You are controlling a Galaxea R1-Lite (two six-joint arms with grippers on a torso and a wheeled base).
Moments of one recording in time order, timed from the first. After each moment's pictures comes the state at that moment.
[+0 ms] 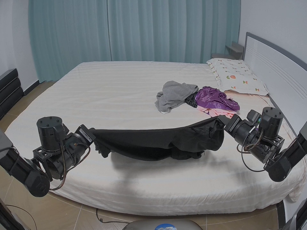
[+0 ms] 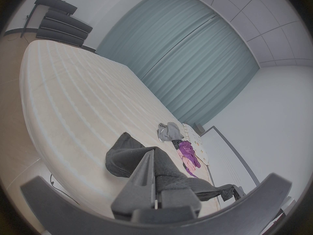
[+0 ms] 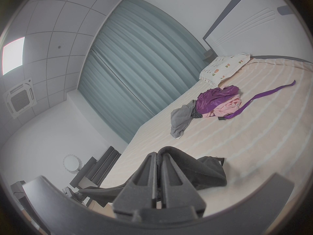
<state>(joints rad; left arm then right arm) -0.36 1.77 -0.44 -1.08 0.18 -0.88 0.39 1.89 -0.53 -1.25 -0.04 0.73</state>
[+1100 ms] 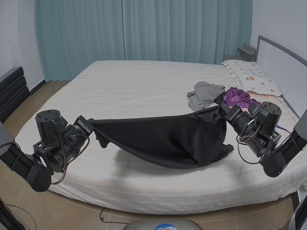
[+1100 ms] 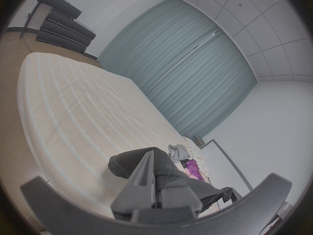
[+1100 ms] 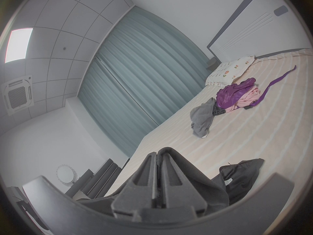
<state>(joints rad) -0.33 1.79 -0.49 -1.13 0.18 -0.88 0.37 1.94 -0.61 -1.34 -0.16 0.73</state>
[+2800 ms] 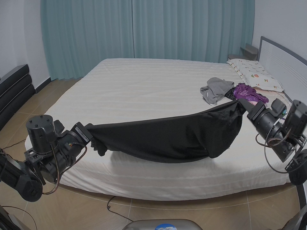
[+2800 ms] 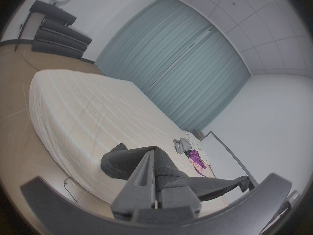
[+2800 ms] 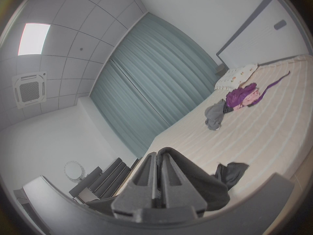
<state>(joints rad) -0.40 1.67 -0.41 -1.08 0.20 -0.81 0.39 1.64 -0.44 -1.28 -0.14 0.69</state>
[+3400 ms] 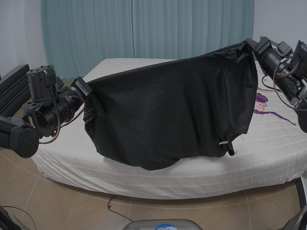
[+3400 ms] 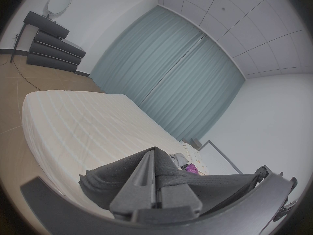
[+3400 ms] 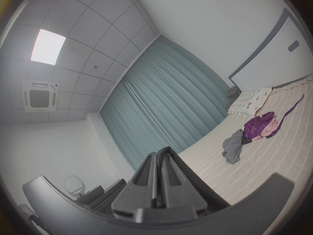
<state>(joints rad) -0.33 1.66 -0.87 -0.70 0.20 -0.74 0.33 1.62 -1.02 -0.91 -0.15 0.63</state>
